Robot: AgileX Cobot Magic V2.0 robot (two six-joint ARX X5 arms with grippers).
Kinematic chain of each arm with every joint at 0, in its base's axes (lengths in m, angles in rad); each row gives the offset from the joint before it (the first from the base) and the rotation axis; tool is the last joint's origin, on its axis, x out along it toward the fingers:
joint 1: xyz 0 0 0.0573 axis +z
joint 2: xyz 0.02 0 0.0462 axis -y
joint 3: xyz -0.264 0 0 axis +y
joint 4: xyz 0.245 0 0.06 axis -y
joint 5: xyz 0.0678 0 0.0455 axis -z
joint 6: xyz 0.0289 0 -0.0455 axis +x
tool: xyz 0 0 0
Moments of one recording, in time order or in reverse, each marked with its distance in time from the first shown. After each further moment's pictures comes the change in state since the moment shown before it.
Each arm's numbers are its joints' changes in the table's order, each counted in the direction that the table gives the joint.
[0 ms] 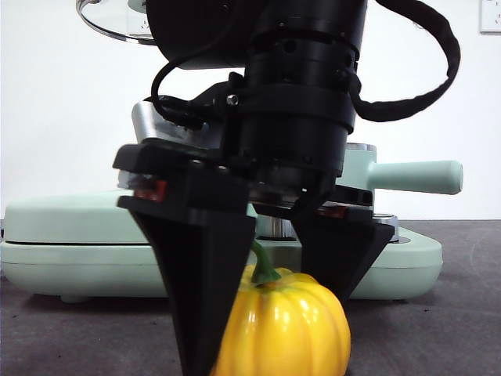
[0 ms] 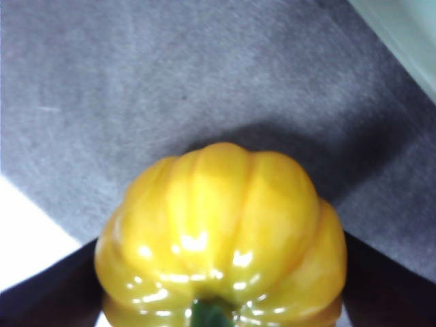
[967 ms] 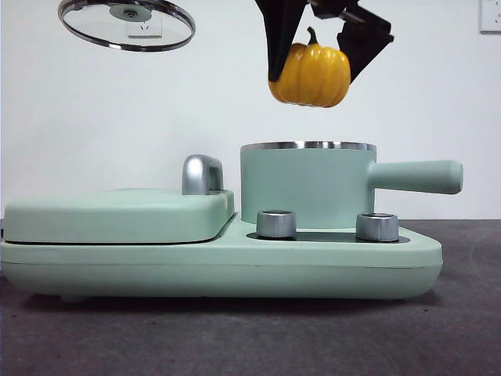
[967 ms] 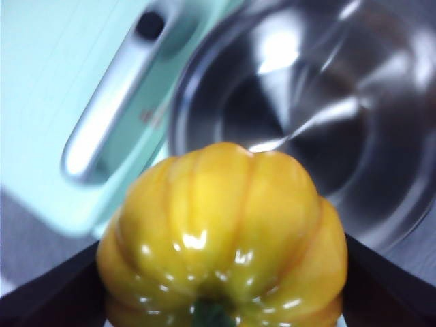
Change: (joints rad) left arm 0.064 0.000 0.011 0.005 -0.001 0.002; right arm -0.486 -0.140 -0.900 -0.562 -0.027 -0.240
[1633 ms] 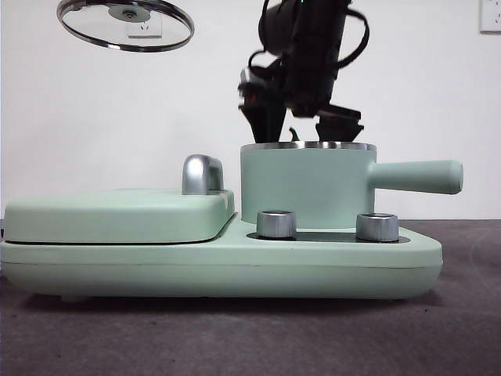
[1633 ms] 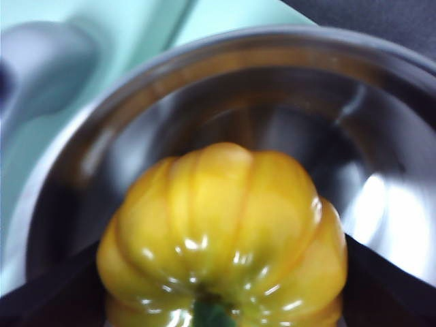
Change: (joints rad) left arm 0.003 0.000 0.000 0.000 0.000 0.000; right arm -0.040 -0.296 -0.100 0.045 0.034 -0.045
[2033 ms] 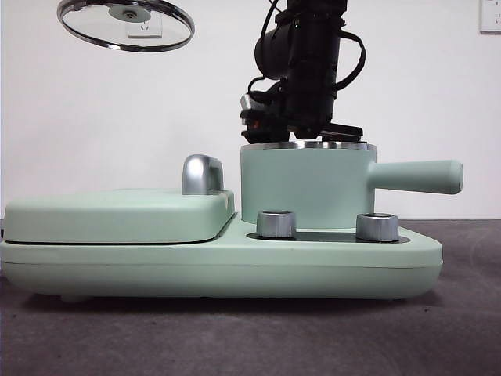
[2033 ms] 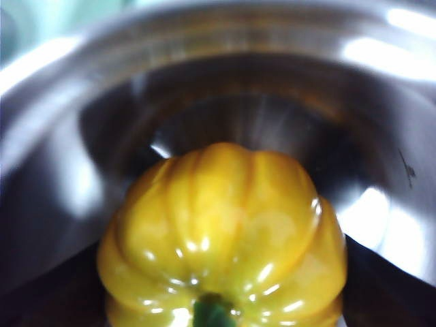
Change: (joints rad) left arm 0.000 0.000 0.000 0.000 0.000 0.000; right arm 0.000 -0.052 0.000 -0.023 0.041 0.000
